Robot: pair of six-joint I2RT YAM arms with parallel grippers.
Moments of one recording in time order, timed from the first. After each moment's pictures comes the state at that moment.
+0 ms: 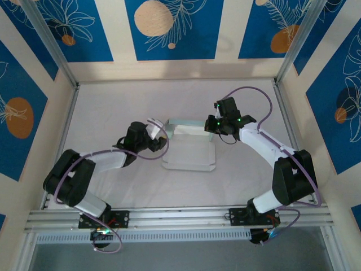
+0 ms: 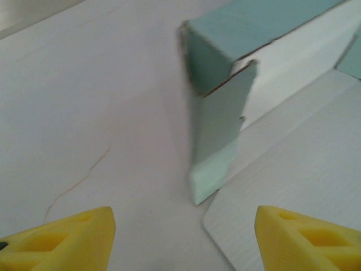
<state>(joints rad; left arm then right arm) -0.51 1.54 0.65 0.36 0.14 0.18 0.38 1.48 1.06 -0.47 -0.17 0.55</state>
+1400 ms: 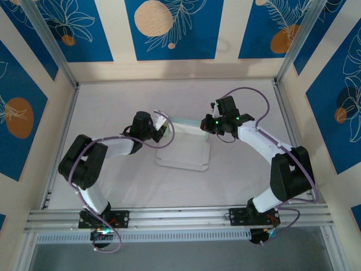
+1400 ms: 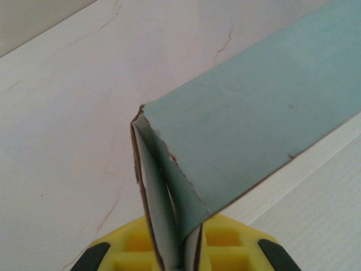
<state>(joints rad) -0.49 1.74 0.85 0.35 0.16 0.25 0.38 1.52 1.07 -0.44 -0.32 0.61</state>
